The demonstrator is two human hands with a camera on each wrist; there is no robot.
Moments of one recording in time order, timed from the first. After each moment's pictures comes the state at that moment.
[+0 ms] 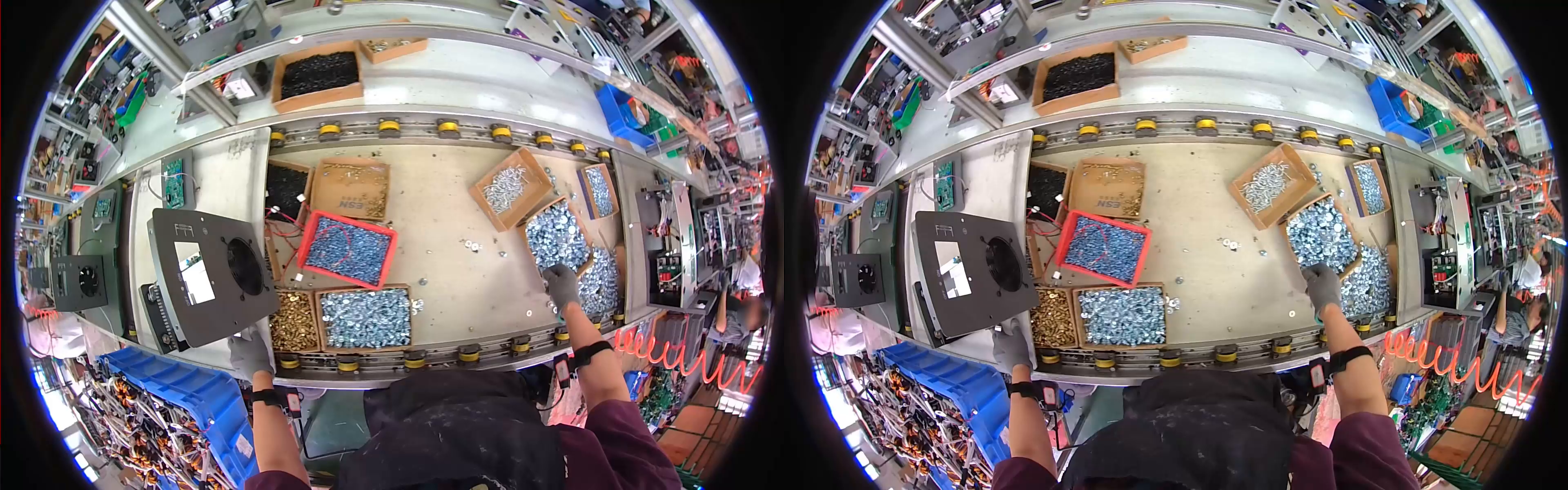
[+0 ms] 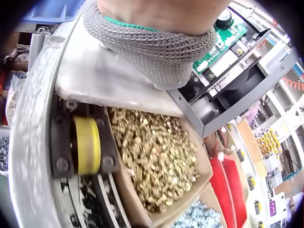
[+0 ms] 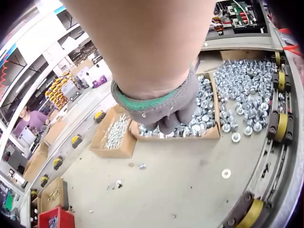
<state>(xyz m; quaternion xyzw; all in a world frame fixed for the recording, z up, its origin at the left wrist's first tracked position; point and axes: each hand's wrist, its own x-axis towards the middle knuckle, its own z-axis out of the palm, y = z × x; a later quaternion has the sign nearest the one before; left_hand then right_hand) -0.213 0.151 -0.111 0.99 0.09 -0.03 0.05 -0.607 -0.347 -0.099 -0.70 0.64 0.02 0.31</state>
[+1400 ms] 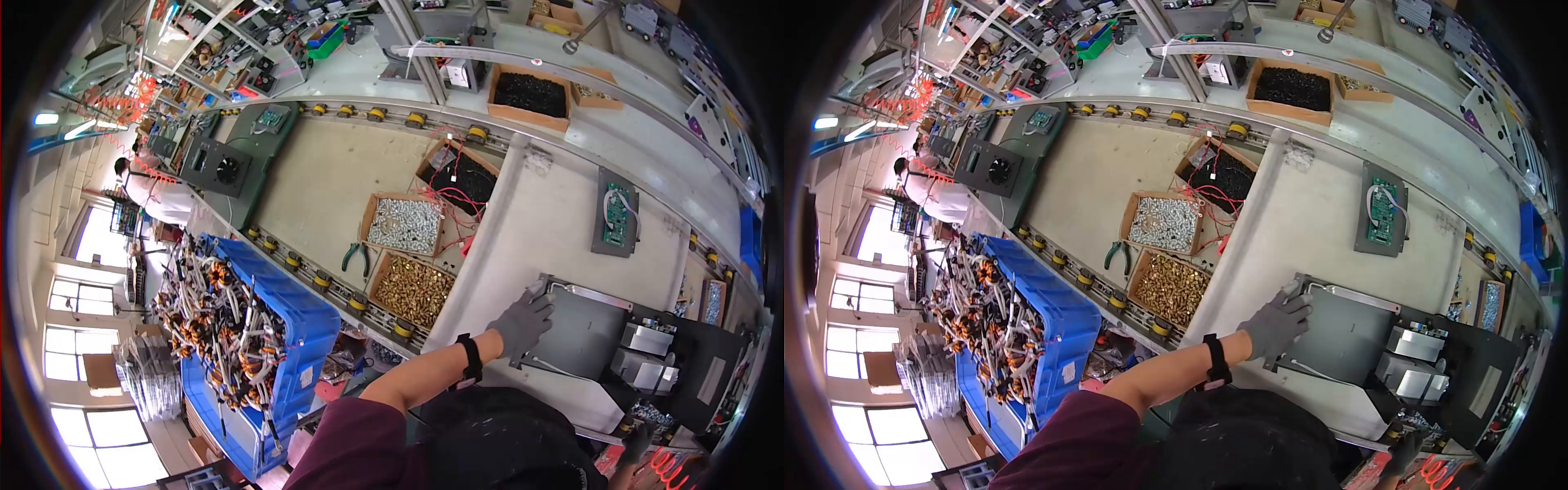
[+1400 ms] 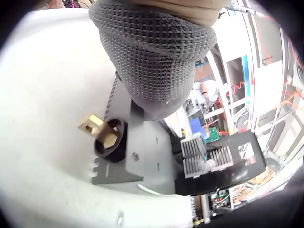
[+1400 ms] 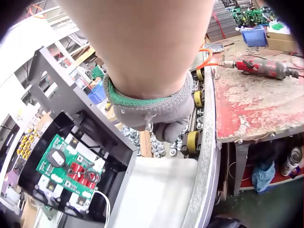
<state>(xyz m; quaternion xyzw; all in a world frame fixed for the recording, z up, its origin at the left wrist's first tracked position) -0.304 -0.063 -0.072 0.73 -0.67 -0.16 0.06 -0.840 -0.319 -0.144 -0.77 0.55 -0.15 0.29</state>
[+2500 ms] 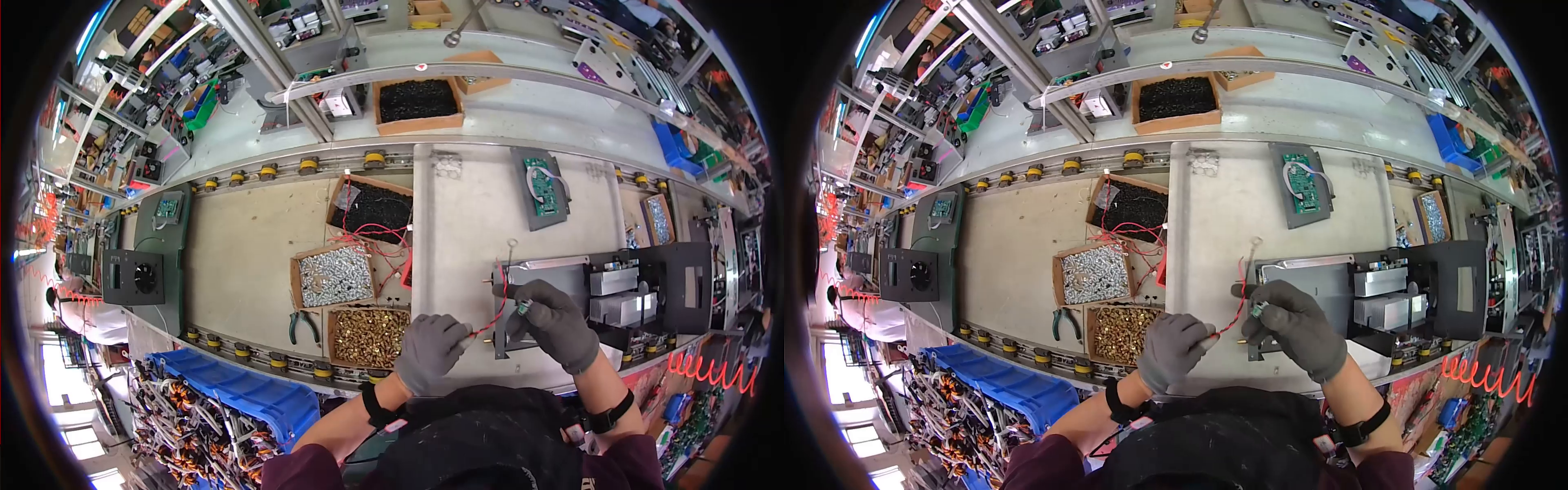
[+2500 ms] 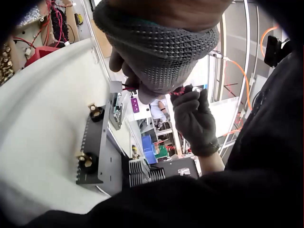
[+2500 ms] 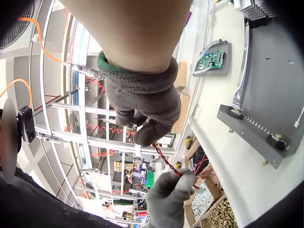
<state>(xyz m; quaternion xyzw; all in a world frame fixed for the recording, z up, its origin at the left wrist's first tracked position) -0.233 0.021 -0.007 0.73 -0.57 -0.11 0.36 -0.374 -0.159 0.065 -0.43 0.25 -0.06 0.86</state>
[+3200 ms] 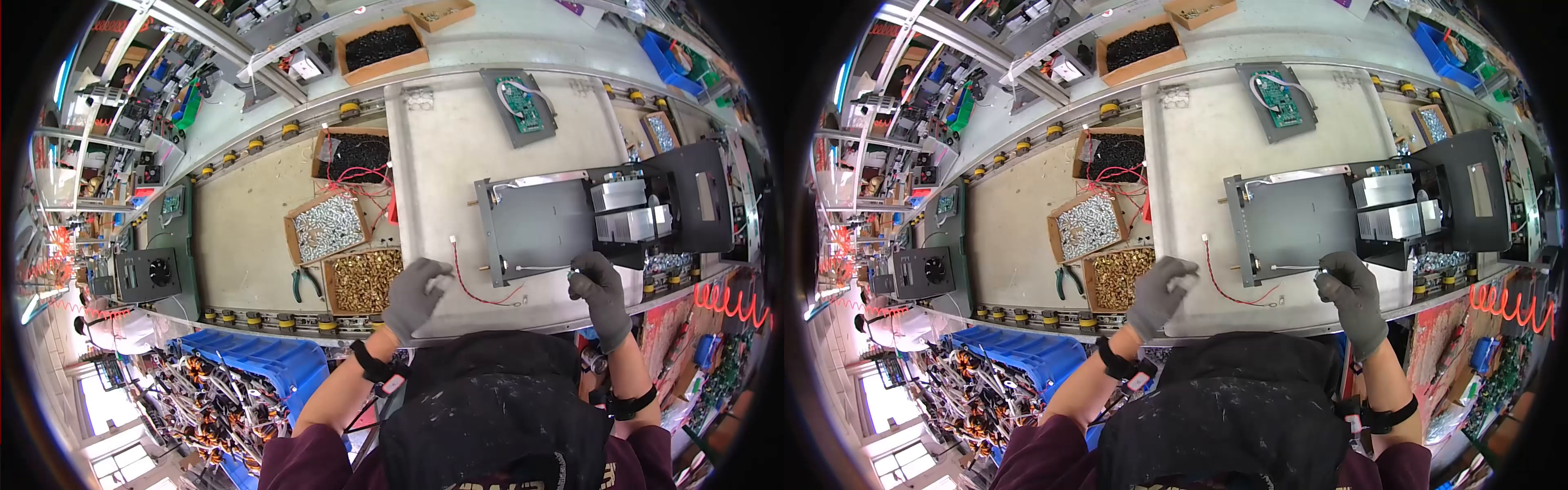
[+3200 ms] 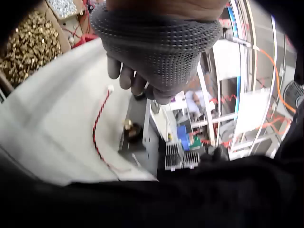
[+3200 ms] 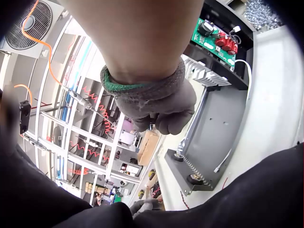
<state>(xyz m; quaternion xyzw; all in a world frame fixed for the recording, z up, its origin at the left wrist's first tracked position) -0.268 0.052 -0.041 0.78 -0.44 -0.28 0.35 -0.521 -0.139 0.015 -0.57 0.40 -0.18 0.69</state>
